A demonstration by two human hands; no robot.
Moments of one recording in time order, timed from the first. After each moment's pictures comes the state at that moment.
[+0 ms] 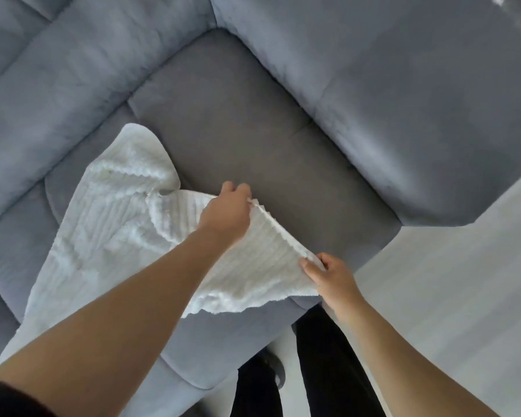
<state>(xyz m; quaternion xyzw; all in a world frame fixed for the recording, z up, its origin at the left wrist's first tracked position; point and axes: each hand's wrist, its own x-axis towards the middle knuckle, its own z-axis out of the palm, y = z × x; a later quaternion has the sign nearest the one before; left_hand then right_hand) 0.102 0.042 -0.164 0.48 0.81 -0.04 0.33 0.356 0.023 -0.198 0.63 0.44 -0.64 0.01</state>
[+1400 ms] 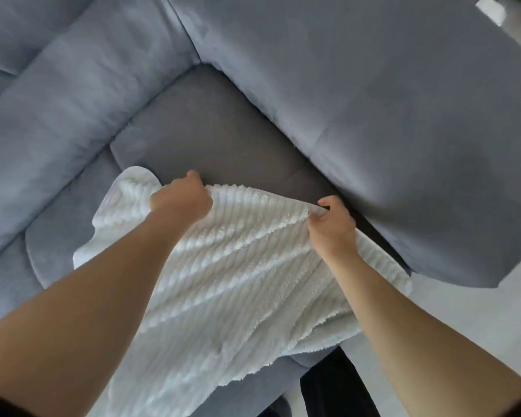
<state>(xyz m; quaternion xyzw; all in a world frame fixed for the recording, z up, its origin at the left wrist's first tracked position) -0.002 0.152 -0.191 0.39 0.86 -0.21 0.27 0.267 0.193 -0.217 0.70 0.52 -0.49 -0.04</state>
